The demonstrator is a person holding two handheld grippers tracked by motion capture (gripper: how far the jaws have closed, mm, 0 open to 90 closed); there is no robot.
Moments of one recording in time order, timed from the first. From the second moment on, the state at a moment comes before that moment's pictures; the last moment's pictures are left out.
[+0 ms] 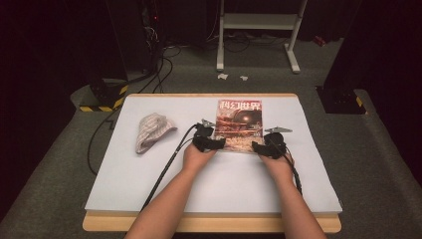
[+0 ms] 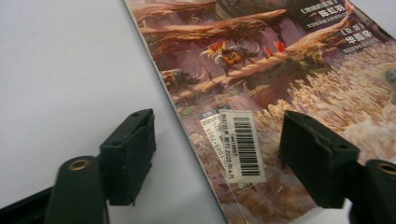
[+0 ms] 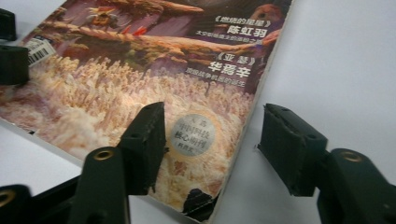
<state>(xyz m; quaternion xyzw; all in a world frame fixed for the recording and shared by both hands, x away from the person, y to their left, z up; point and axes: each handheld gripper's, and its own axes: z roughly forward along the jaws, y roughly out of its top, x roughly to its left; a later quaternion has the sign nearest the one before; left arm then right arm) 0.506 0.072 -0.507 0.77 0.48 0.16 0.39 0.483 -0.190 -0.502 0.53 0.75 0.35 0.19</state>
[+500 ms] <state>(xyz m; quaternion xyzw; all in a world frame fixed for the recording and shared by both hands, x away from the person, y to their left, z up) 0.482 0.072 -0.502 0.79 0.46 0.17 0.37 0.472 -0.175 -0.499 0.51 0.76 0.33 0.21</state>
